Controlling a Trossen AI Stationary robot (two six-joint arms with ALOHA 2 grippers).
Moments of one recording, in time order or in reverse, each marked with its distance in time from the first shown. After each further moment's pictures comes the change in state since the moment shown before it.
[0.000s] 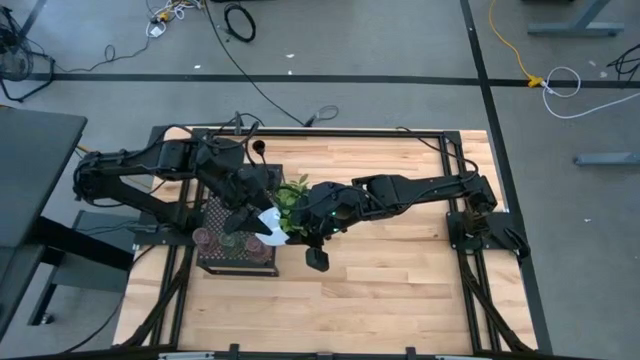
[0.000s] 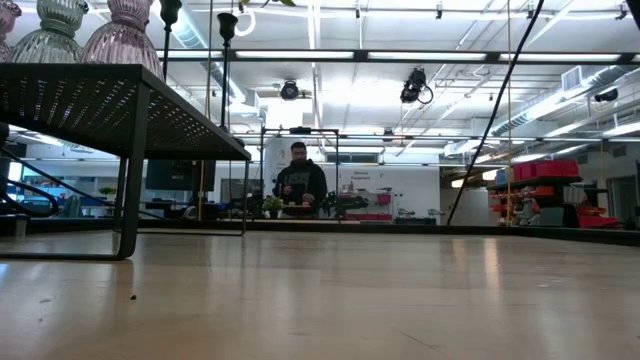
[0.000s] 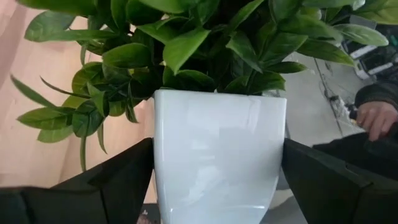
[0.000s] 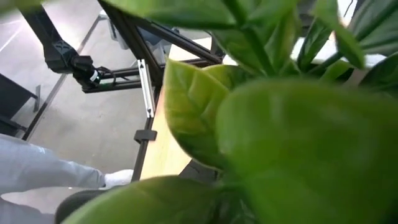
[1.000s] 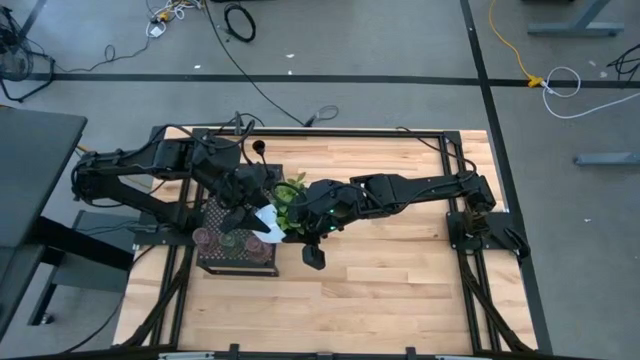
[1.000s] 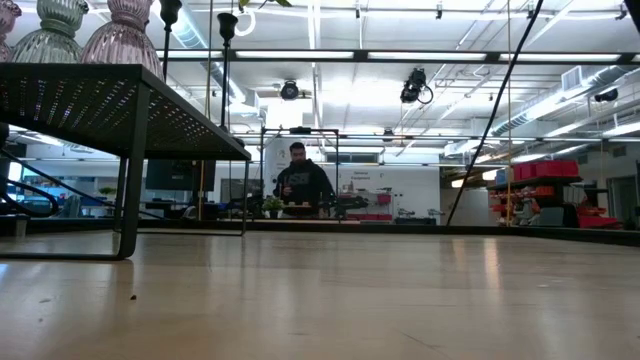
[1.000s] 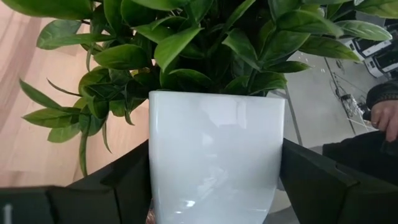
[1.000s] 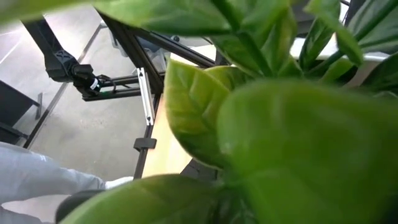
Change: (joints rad) left arm 0.002 0.000 0.003 -0.035 -0.041 0.036; right arm -0.009 0.006 -0.003 0.047 -0.010 0.009
